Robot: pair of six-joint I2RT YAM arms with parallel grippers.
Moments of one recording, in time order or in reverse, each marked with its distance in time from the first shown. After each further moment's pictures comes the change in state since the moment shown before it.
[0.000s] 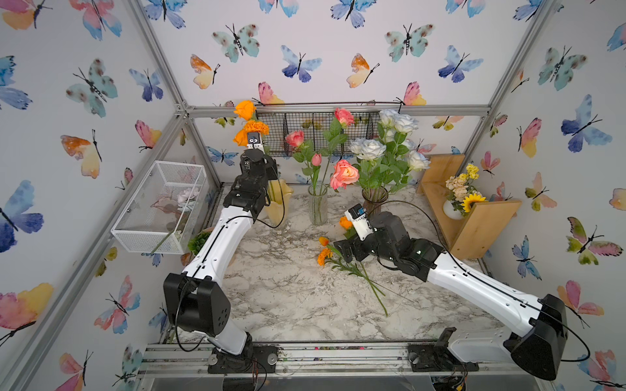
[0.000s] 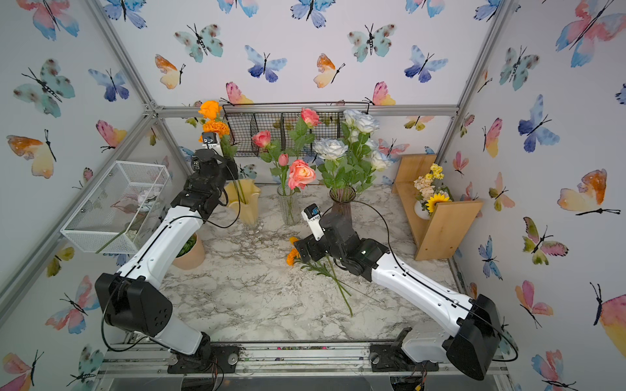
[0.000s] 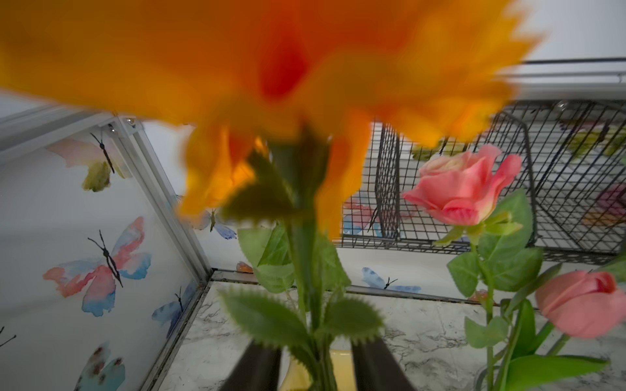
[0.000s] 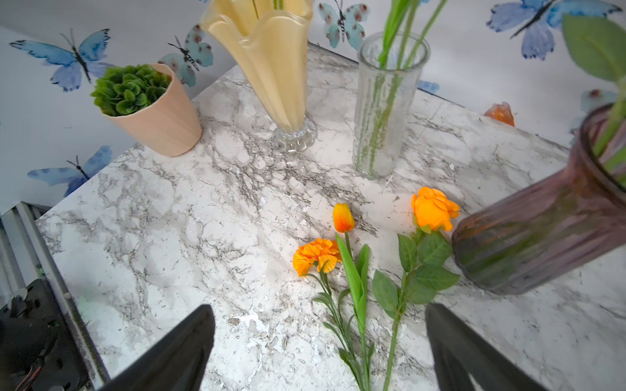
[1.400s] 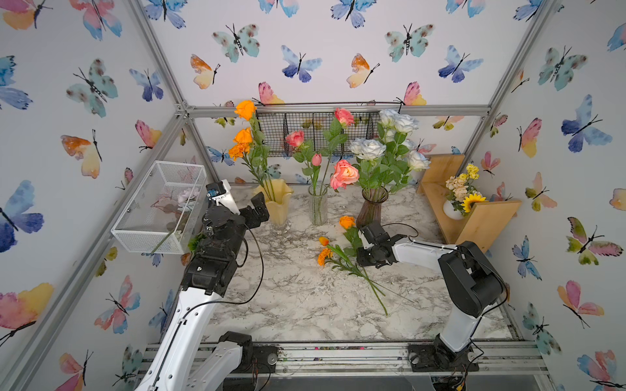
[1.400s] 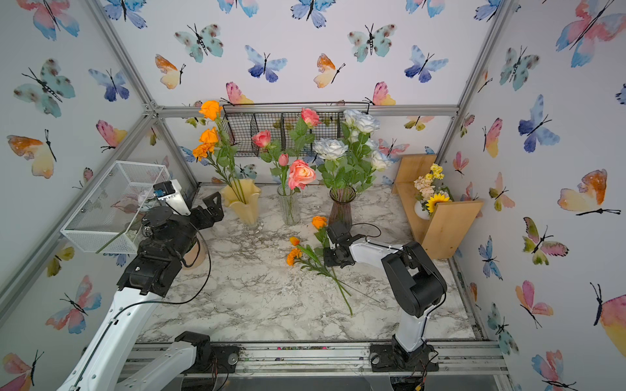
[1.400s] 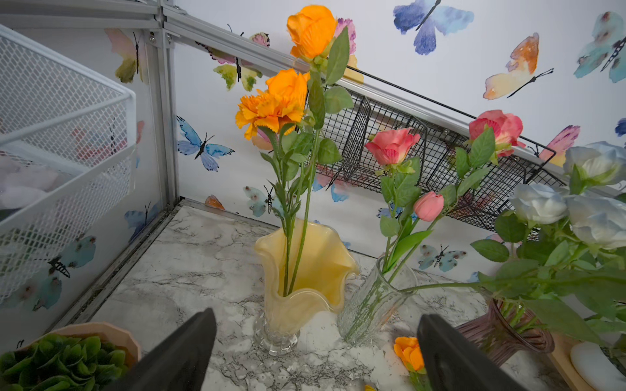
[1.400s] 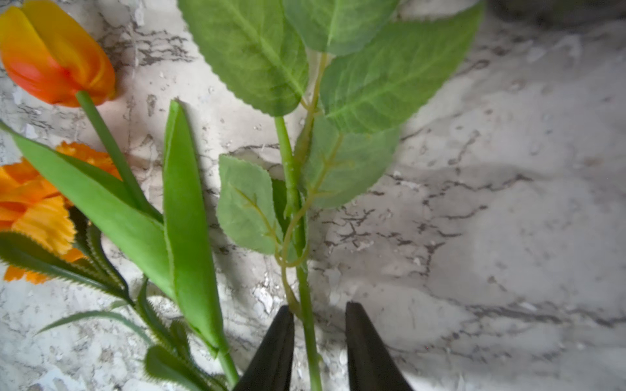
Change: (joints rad) left arm 0.010 -0.705 -0.505 -0.152 0.163 -0.300; right arm -0.206 0.485 -0.103 0.054 -0.103 0.214
